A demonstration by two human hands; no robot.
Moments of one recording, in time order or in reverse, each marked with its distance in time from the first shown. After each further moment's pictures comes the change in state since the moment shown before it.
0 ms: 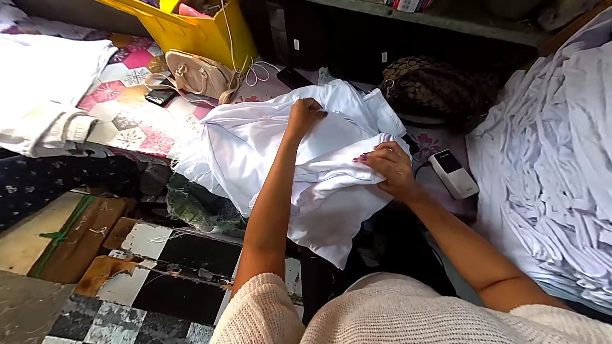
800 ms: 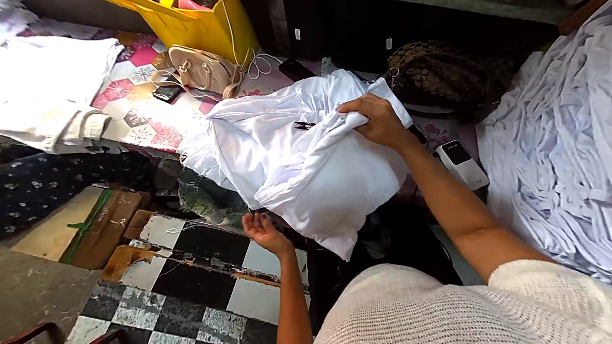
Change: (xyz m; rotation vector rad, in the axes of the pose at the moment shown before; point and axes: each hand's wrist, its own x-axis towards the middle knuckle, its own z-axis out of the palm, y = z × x) left_hand -0.303 -0.062 0.076 -0.391 1.213 -0.339; right_hand 0.071 0.055 0.027 0.188 -0.147 0.153
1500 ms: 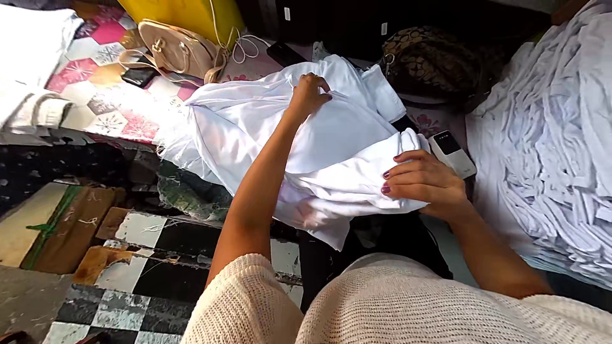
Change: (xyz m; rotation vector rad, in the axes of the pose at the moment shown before) left_hand 0.122 0.100 0.291 0.486 -1.323 0.583; right_hand -0.094 -0.120 -0.065 0.049 -0.009 -0.132
